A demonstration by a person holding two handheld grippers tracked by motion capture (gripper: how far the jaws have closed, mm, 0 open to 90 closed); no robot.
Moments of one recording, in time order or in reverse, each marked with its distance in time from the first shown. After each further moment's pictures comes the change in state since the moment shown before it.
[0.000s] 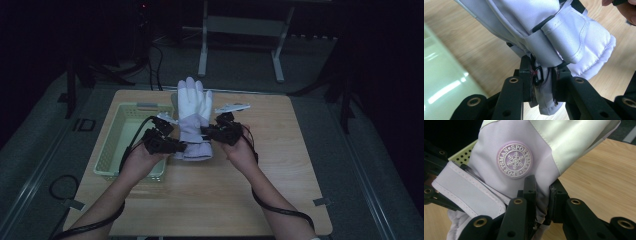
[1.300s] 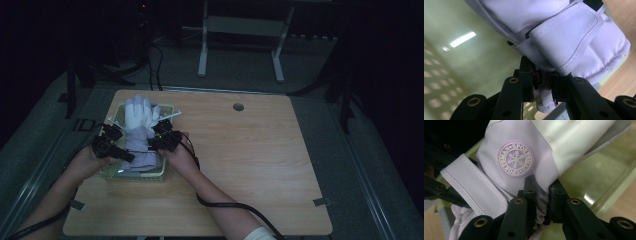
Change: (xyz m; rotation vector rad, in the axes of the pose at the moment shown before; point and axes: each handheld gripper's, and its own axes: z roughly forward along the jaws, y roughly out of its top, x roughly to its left) left arm 0.114 -0.088 -0.025 0.269 0.015 -0.161; right arm 0.091 0.007 0.148 0.151 0.077 0.031
